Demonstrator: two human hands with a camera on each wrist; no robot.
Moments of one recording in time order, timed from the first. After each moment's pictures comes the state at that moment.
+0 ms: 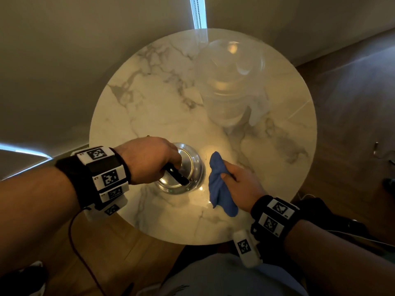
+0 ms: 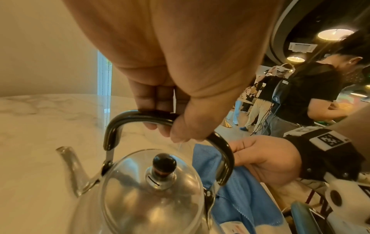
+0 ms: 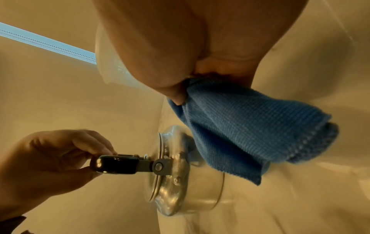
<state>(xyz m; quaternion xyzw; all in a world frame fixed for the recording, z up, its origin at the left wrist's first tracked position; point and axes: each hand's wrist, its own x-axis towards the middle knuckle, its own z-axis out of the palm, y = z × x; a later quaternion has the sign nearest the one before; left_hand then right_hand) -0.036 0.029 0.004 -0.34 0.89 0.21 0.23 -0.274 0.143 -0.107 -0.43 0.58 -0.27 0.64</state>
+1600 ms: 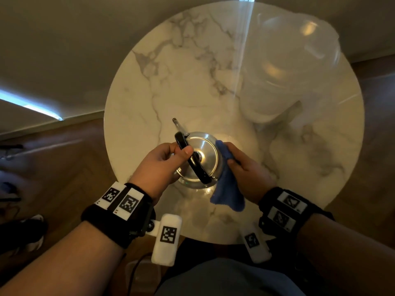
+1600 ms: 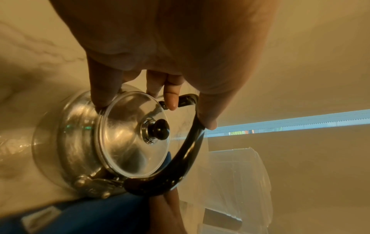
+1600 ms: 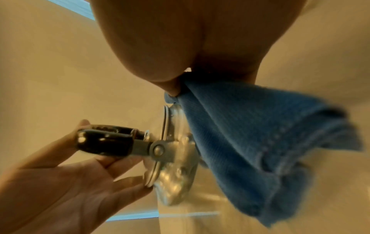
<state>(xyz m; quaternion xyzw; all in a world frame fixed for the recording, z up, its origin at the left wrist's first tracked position) -0.013 0.101 -0.051 -0.69 0.31 0.59 -0.28 -0.234 0.098 -0.135 -0.52 0.58 -0.19 0.60</state>
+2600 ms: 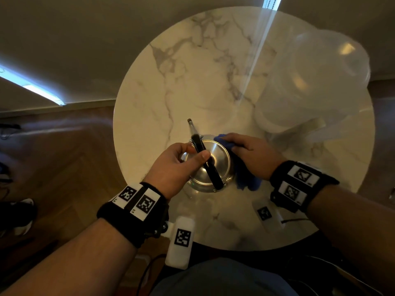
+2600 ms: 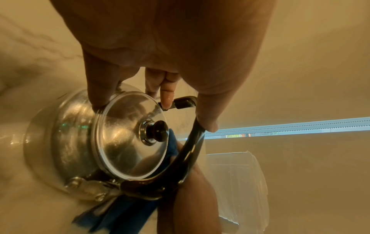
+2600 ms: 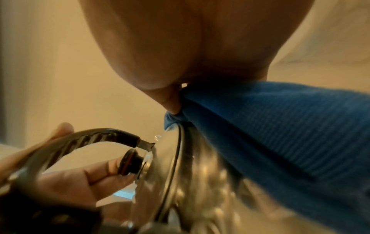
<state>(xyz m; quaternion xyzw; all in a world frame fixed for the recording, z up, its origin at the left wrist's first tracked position) -0.009 0.102 -0.061 -0.70 0.31 0.57 -0.29 -0.221 0.023 -0.117 -0.66 0.51 -0.10 0.55</state>
